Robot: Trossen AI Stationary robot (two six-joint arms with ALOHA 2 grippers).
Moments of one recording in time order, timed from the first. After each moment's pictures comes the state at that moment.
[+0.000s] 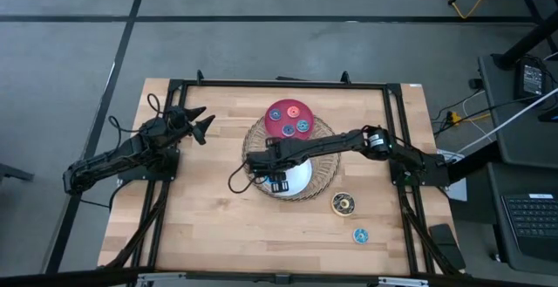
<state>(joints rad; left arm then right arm) 0.43 0.02 0.07 -0.14 -0.32 -0.33 0.11 2.31 2.04 -1.07 0.20 -0.09</state>
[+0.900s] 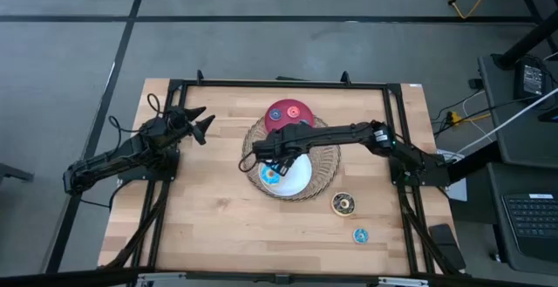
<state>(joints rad) 0.43 0.02 0.07 -0.14 -0.32 -0.33 0.07 2.27 2.18 -1.51 0.33 0.66</state>
